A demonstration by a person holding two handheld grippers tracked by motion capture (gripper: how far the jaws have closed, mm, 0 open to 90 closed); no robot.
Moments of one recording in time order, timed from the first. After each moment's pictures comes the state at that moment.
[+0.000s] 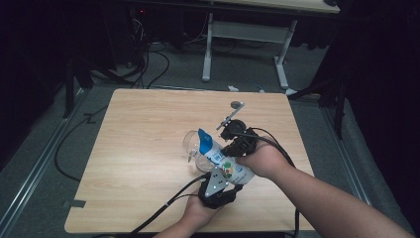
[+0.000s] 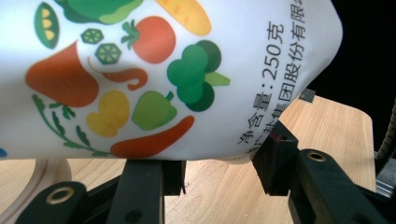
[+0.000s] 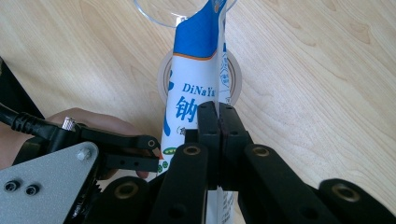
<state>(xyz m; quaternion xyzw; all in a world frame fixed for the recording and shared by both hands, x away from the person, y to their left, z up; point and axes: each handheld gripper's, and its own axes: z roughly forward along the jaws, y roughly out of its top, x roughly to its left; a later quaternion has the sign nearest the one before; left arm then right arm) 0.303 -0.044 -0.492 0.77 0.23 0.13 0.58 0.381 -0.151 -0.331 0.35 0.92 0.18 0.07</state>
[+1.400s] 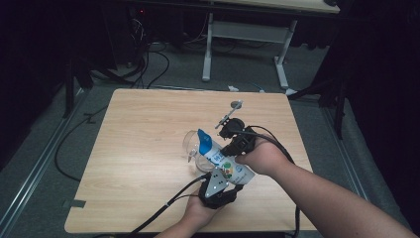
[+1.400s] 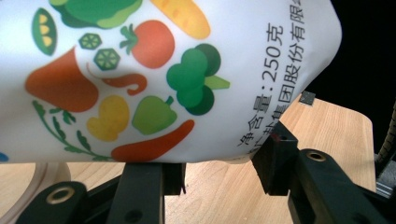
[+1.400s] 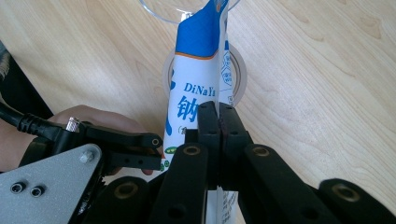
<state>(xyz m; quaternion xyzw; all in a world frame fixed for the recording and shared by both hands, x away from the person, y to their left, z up) 0.302 -0.045 -0.492 0.77 0.23 0.13 0.58 0.385 -0.148 -0.329 0.35 0.92 0.16 0.05</state>
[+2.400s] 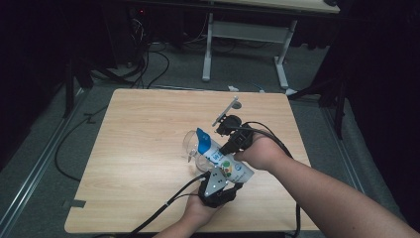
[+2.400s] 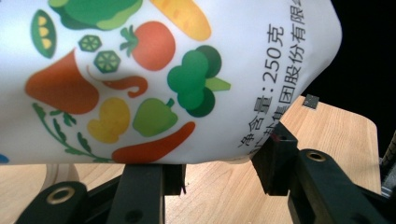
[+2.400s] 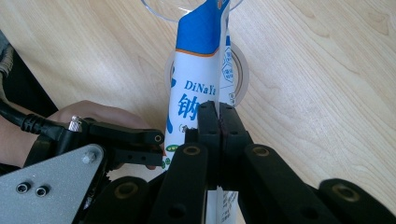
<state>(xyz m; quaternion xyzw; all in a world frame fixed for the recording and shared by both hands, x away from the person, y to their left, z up) 0.305 -0.044 -0.490 0.76 0.23 0.14 0.59 0.394 -0.142 -0.324 0.34 0.93 0.14 0.04</state>
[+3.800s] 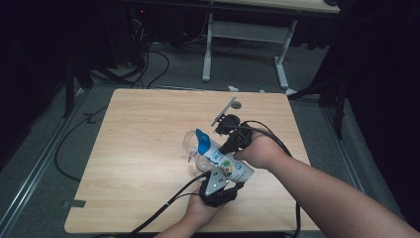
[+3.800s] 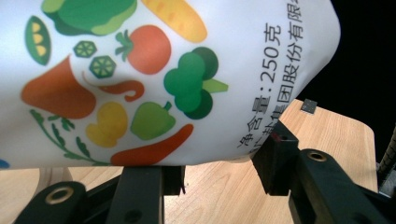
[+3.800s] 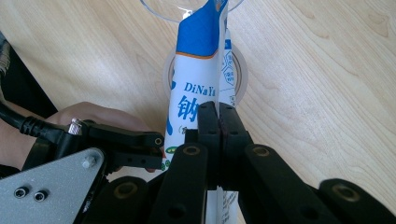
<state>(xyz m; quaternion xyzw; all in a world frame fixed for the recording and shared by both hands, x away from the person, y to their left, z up) 0.305 -0.046 -0.490 0.76 0.24 0.13 0.59 0.397 -0.140 -0.325 0.33 0.93 0.14 0.04</state>
